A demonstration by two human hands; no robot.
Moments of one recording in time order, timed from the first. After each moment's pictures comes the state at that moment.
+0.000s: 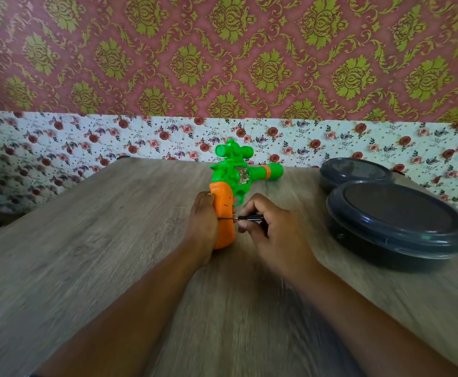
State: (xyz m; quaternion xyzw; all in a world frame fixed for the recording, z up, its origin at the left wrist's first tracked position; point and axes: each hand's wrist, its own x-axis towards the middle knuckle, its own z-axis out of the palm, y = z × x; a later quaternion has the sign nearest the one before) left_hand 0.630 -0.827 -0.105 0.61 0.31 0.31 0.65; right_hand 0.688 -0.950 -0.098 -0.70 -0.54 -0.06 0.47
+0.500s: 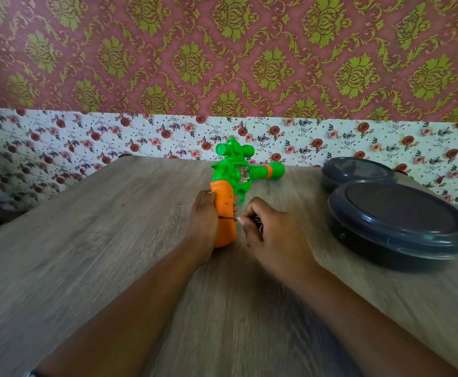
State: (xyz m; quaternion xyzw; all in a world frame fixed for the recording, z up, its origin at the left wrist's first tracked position) left_hand 0.632 -0.825 -0.105 0.59 0.33 0.32 0.66; right_hand 0.683 -0.949 -0.096 -0.74 -0.53 -0.11 0.39
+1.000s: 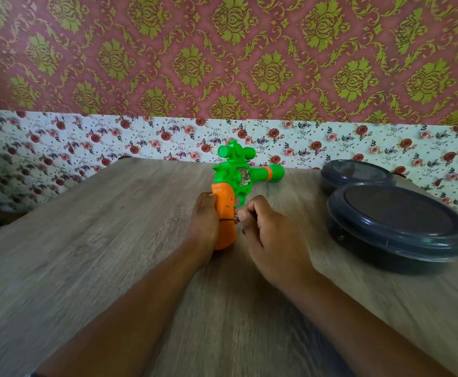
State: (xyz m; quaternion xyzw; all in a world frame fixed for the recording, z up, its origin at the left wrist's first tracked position) left_hand 0.630 -0.830 -0.102 0.62 0.32 0.33 0.63; right_hand 0.676 -0.948 -0.097 -0.72 -0.54 -0.15 0.40
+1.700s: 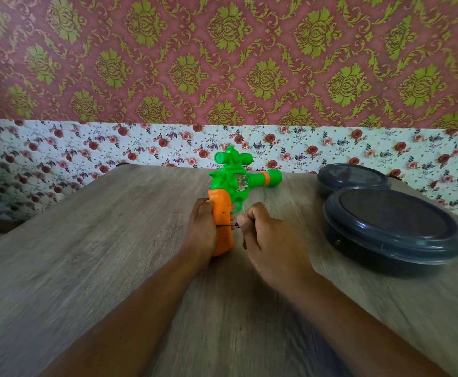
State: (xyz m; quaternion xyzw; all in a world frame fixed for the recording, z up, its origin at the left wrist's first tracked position) left_hand 0.628 -0.833 -0.099 0.64 0.31 0.34 0.61; right_hand 0.682 -0.951 -0.093 -0.76 -0.53 -0.15 0.35
